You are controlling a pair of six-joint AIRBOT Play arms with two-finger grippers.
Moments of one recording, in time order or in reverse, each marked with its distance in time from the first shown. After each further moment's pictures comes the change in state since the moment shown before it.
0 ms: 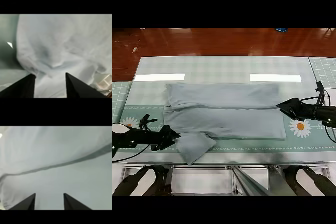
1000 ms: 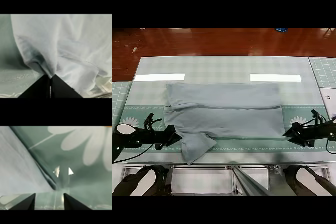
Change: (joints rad) left arm -0.074 -0.006 -0.018 -0.012 0.079 0.004; right arm -0.144 -0.104 -0.104 -0.495 0.159 0.238
